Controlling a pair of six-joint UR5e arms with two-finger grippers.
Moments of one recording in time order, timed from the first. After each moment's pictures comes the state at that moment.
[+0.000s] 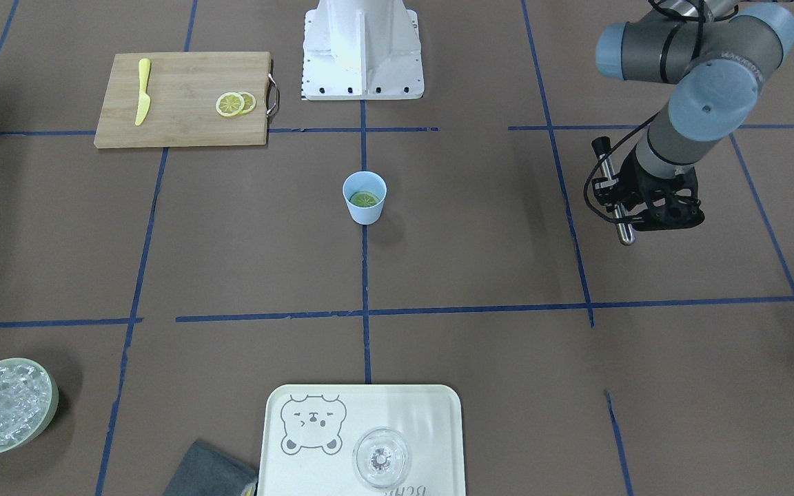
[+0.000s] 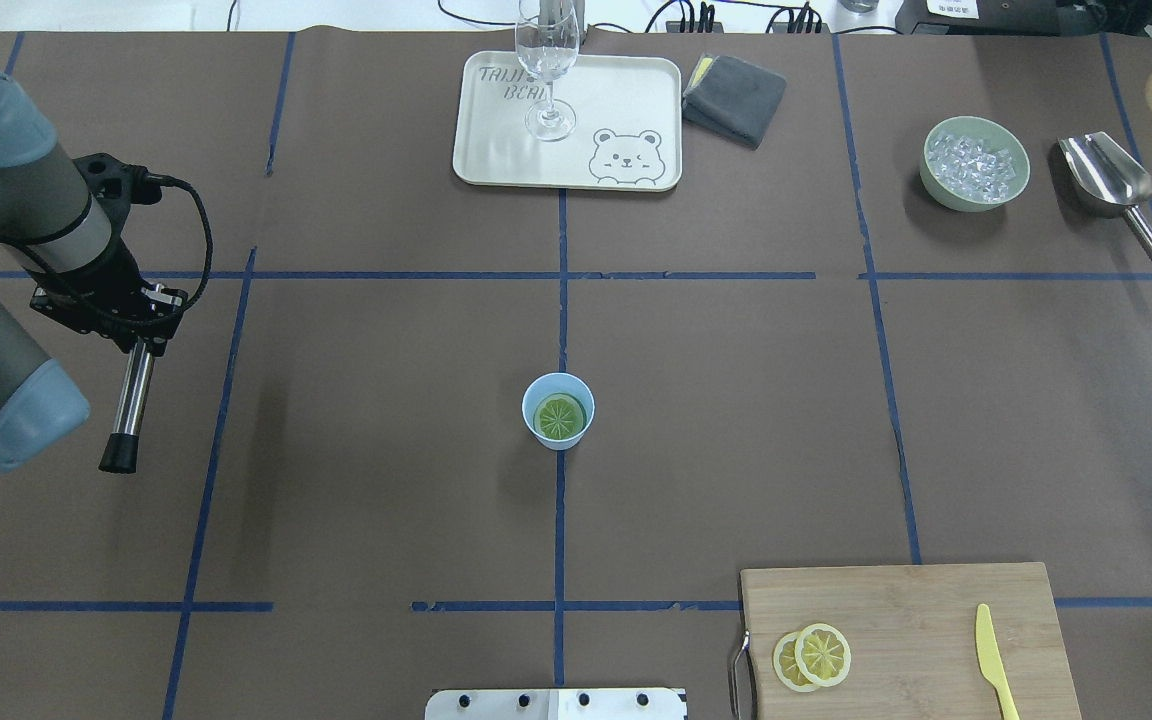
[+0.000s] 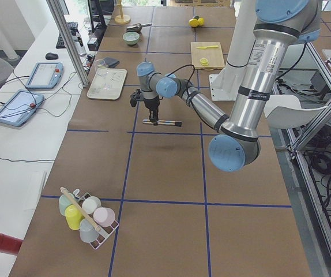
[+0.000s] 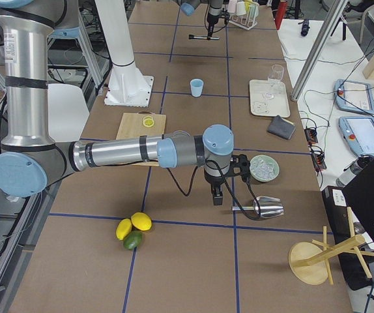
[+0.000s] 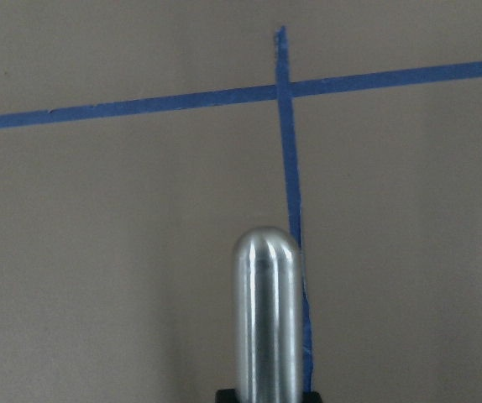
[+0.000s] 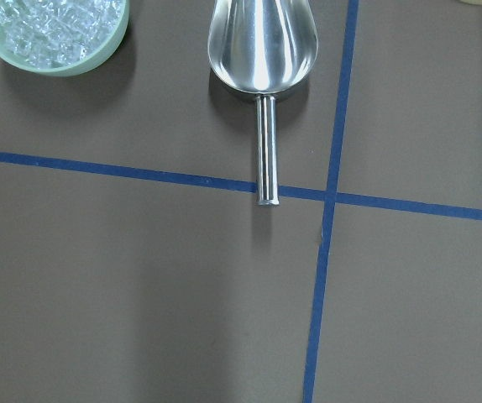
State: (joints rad) left arm -0.88 -1.86 -1.81 -1.37 -2.14 -0.74; right arm 1.52 -1.62 1.78 -1.57 2.37 0.03
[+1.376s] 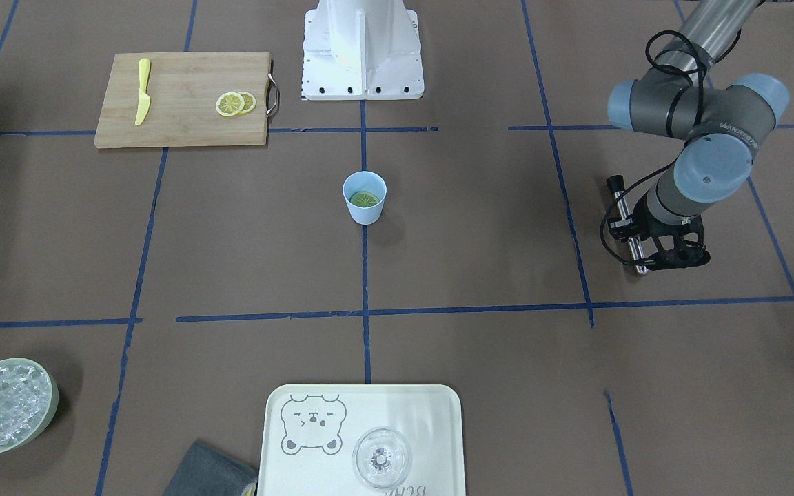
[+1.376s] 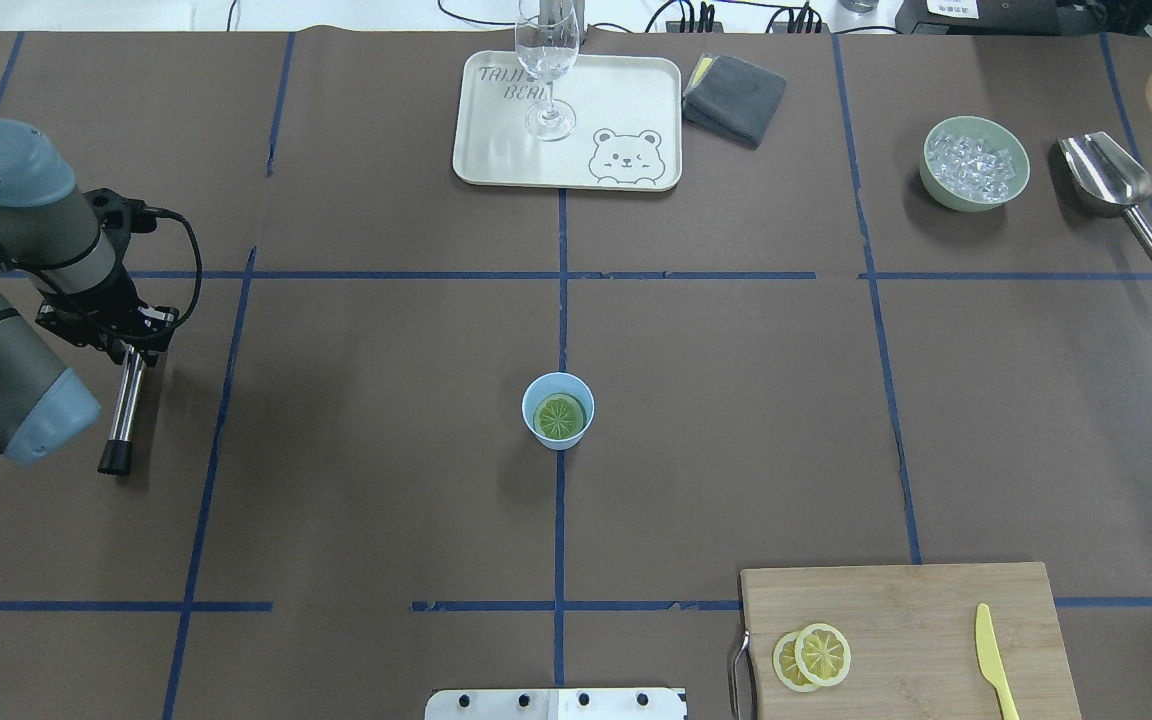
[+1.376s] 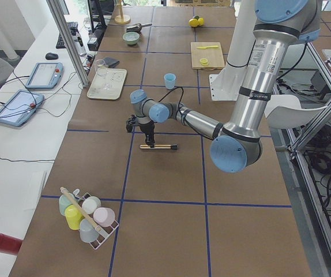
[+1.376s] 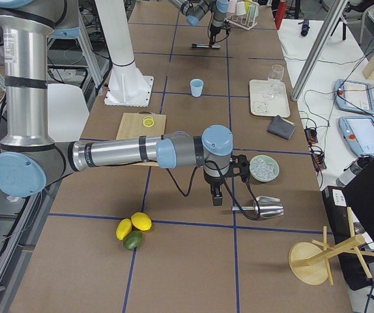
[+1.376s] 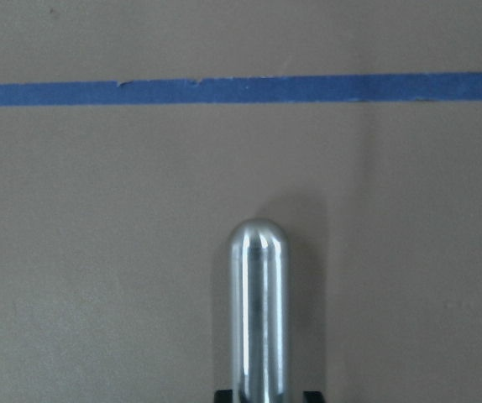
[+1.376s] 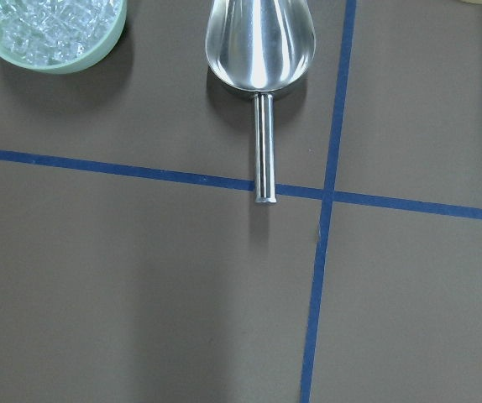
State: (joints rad) left arm -0.87 -1.84 -1.61 -1.57 -2.13 -0.74; right arm 1.52 -1.62 1.78 -1.57 2.36 0.03
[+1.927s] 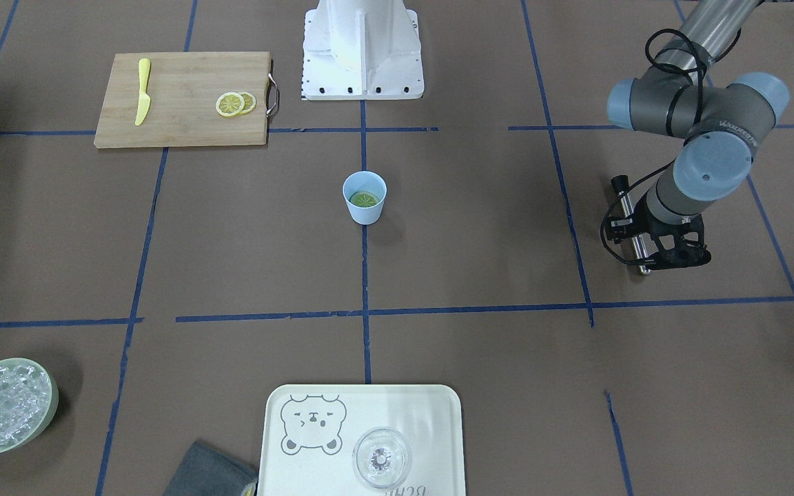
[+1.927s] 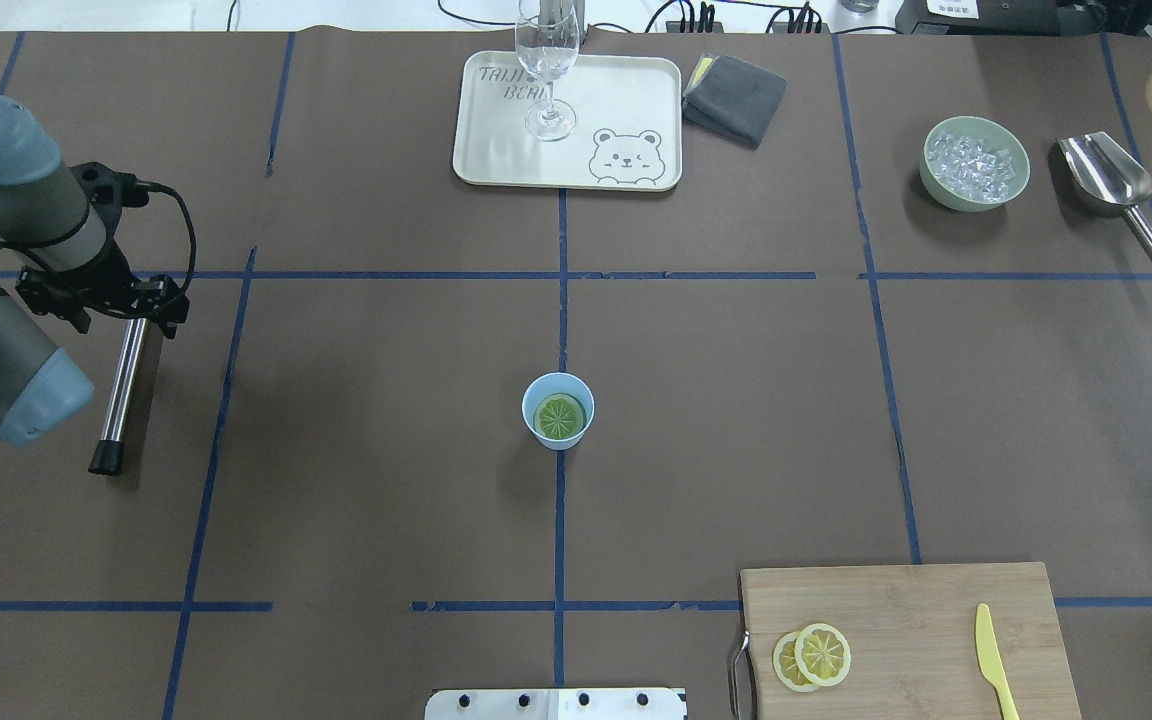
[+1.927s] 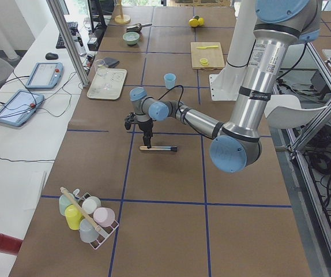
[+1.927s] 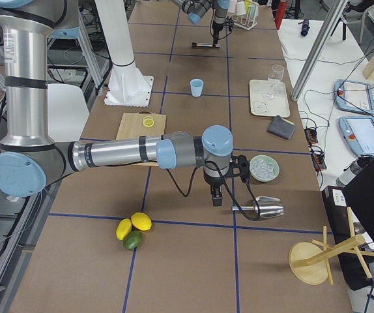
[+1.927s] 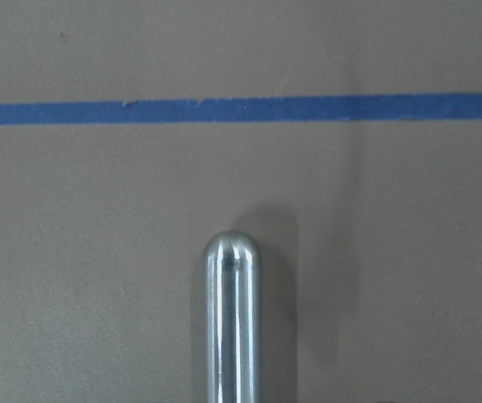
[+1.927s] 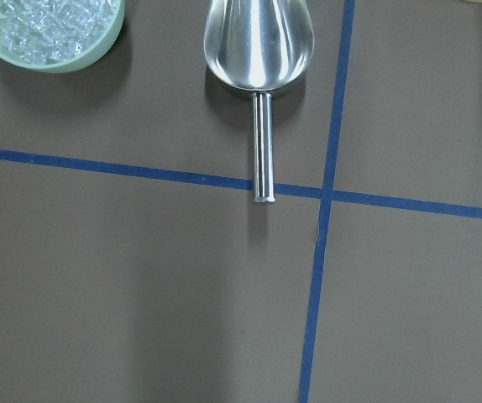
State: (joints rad) left arm -0.93 -1.86 -1.63 -1.57 -2.11 -0.71; right arm 1.52 -1.62 1.78 -1.57 2.36 0.03
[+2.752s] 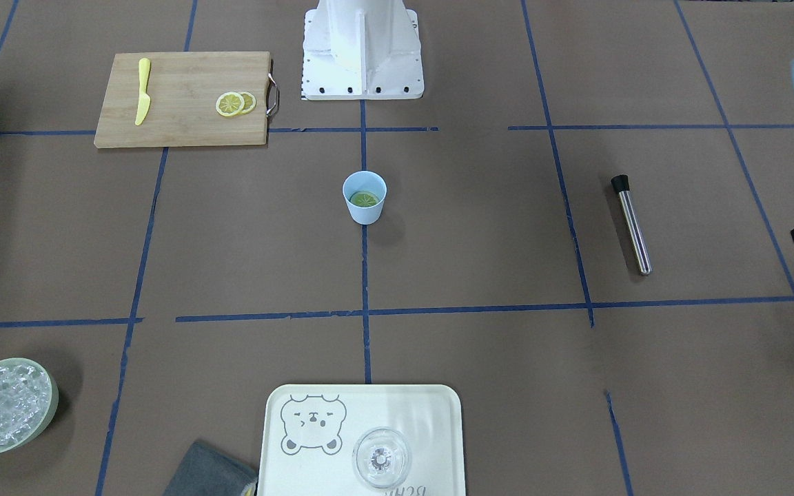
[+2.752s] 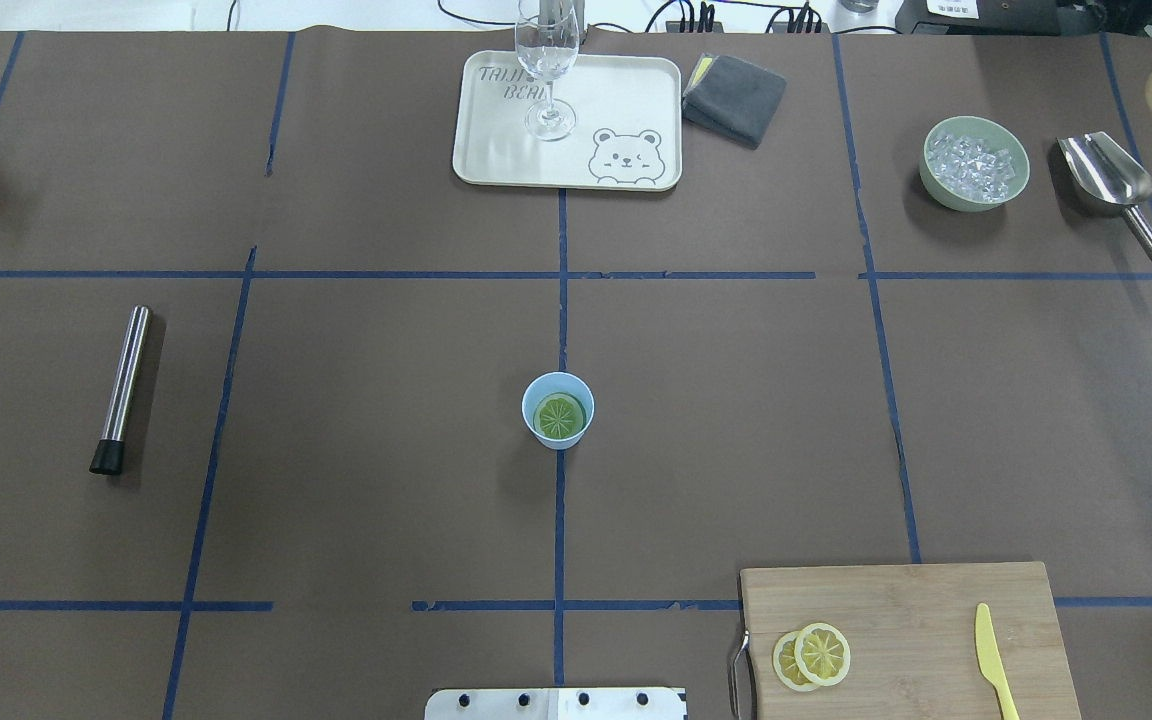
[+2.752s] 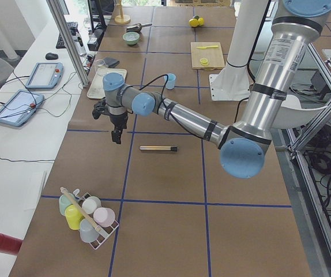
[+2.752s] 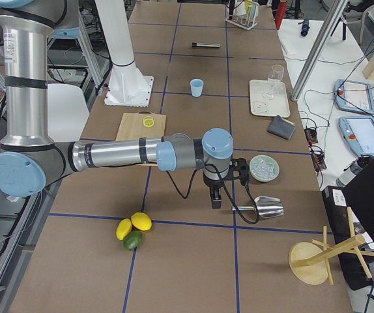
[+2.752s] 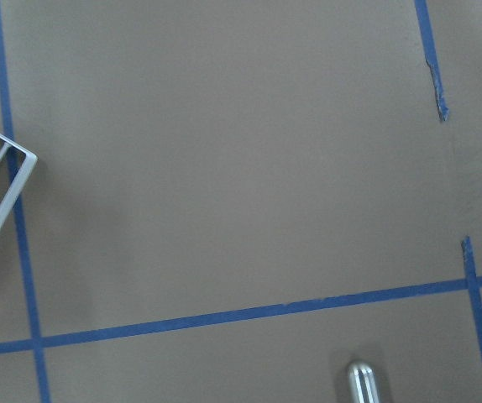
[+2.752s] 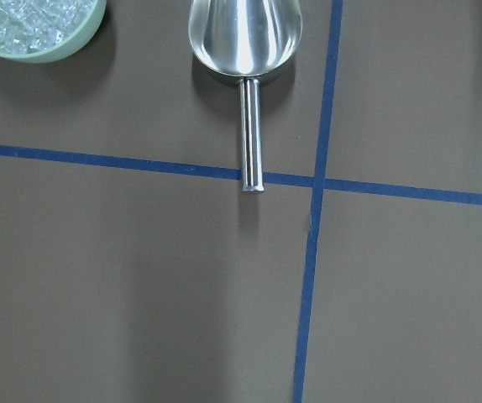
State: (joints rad) left arm -1.43 -1.77 -1.67 -1.57 -2.32 -0.06; right arm 1.53 -1.63 1.76 -1.57 2.36 0.03
